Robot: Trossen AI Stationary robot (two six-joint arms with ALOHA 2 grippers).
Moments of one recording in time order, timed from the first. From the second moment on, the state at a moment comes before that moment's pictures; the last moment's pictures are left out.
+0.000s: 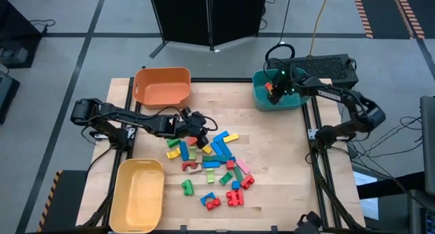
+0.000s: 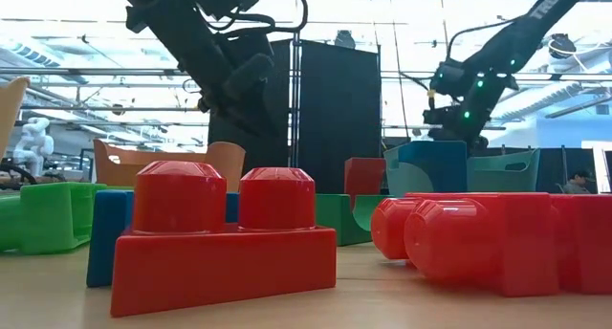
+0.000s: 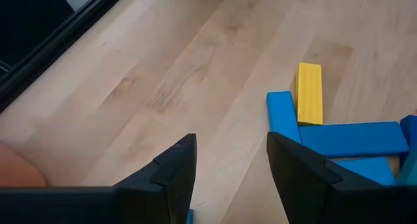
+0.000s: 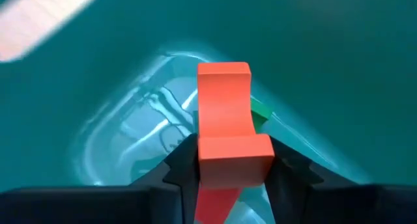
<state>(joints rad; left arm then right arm) -0.02 1.51 0.87 -0.17 -0.42 -0.33 -0.95 1.40 0.76 -0.31 0.00 -0.17</state>
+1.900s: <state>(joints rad) 0.02 1.52 0.86 -0.54 -0.34 -0.59 -0.52 0.98 0.65 -0.16 -0.26 0.00</state>
